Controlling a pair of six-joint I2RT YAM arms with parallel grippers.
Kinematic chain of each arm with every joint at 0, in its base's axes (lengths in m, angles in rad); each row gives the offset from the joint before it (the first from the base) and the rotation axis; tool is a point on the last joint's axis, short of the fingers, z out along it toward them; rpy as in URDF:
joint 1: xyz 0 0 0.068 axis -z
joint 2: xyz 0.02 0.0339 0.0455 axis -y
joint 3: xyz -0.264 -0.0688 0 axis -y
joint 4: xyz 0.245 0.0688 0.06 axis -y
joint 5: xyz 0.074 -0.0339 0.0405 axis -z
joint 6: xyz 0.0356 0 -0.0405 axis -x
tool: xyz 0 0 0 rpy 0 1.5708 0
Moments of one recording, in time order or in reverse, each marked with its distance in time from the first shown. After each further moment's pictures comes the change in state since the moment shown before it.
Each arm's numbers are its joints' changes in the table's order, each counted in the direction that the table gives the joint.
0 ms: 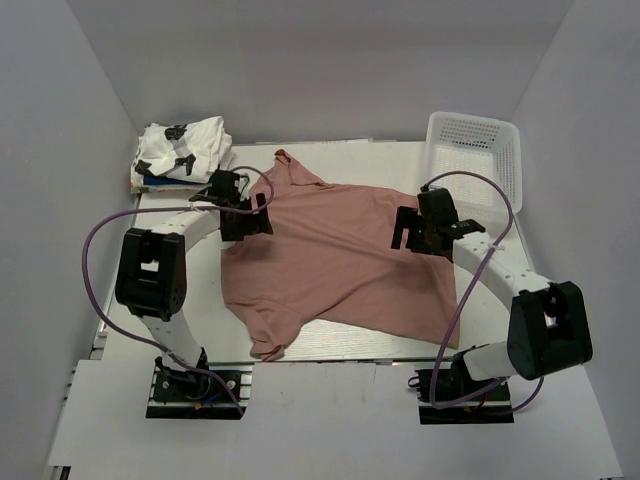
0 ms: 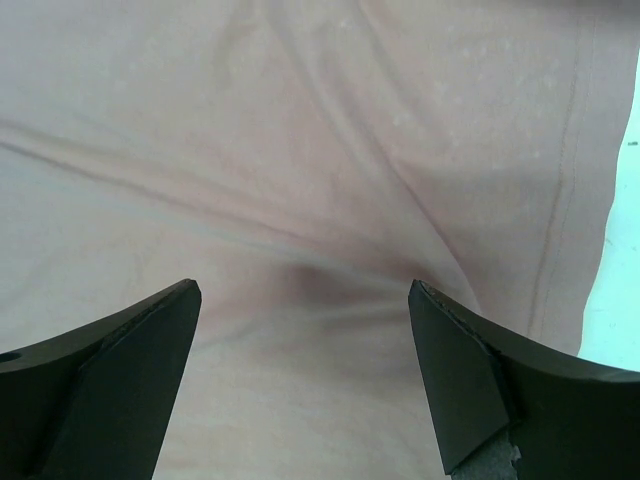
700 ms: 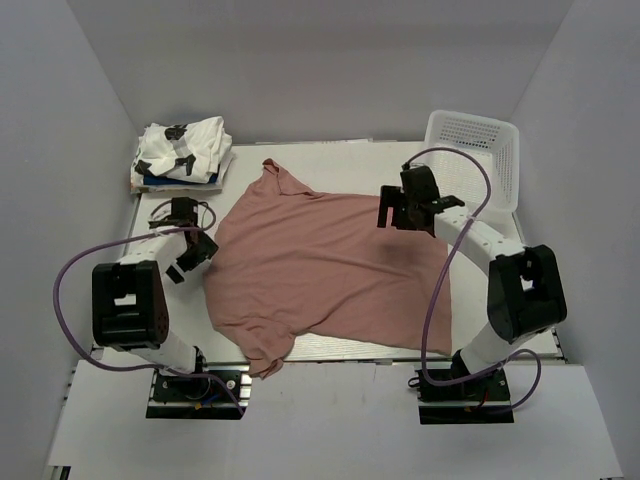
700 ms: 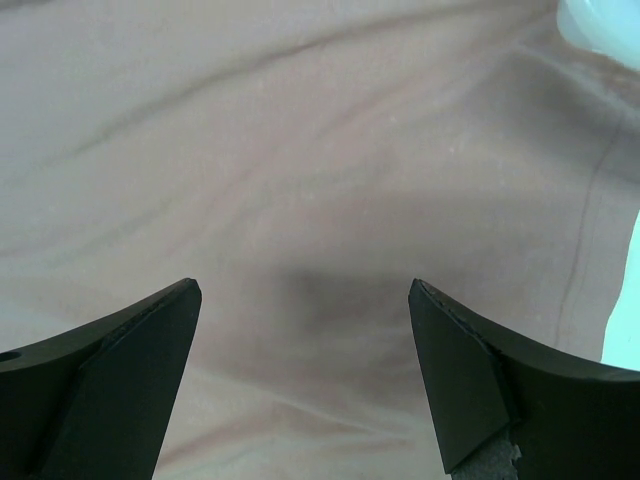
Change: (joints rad) left arm -0.227 0.205 -0.293 -0.160 -0.502 0.374; right arm -0.040 -0.214 0.218 0.059 0.022 0.053
